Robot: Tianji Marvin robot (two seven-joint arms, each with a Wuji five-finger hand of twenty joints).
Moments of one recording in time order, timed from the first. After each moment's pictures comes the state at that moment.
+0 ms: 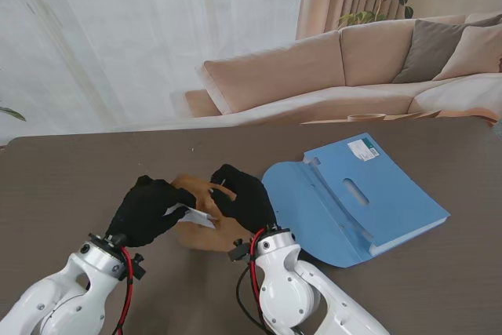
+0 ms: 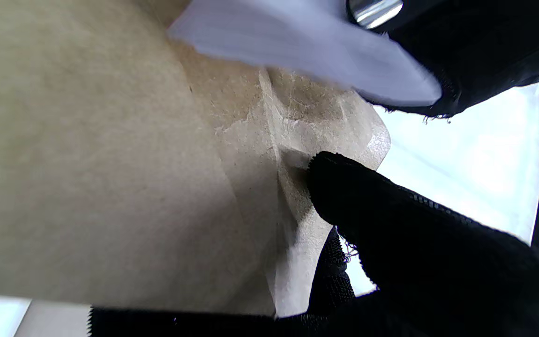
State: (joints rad) left arm 1.97 -1.08 -1.44 -2.03 0.93 -0.26 0.17; right arm -1.55 -1.28 0.81 -1.67 -0.39 -0.05 -0.55; left_hand 1.23 -0.34 0.32 -0.09 0.75 0.08 0.67 0.71 0.90 0.18 0.45 1.00 0.54 0.28 0.82 1.07 0.12 0.36 1.18 0.90; right_hand 0.66 -0.55 1.05 -0.06 0.67 -0.01 1.16 0.77 1.07 0.12 1.10 0.75 1.05 0.18 1.34 0.77 0.80 0.27 1.75 0.88
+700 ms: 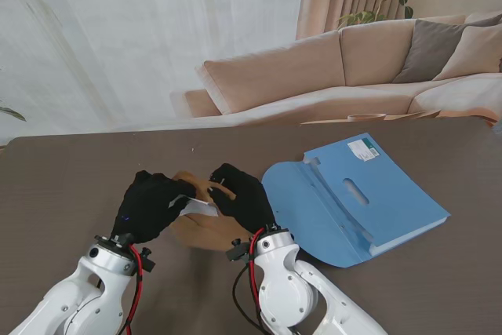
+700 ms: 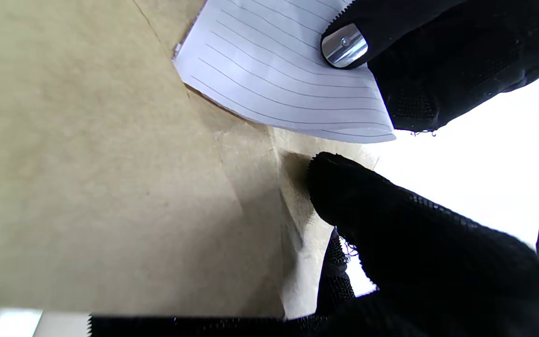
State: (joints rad) left arm 1.94 -1.10 -1.37 -1.98 1.01 -0.17 0.35; right arm -1.55 -1.29 0.81 -1.67 -0.33 -0.06 -0.54; left_hand 1.23 -0.35 0.33 -0.09 0.73 0.10 0.73 0.66 0.92 0.20 0.54 0.89 0.58 0.28 0.90 1.04 0.17 0.36 1.23 0.90; right_hand 0.66 -0.54 1.05 -0.06 0.67 -0.01 1.16 0.78 1.07 0.12 1.10 0.76 1.05 0.18 1.34 0.77 0.80 0.27 1.75 0.88
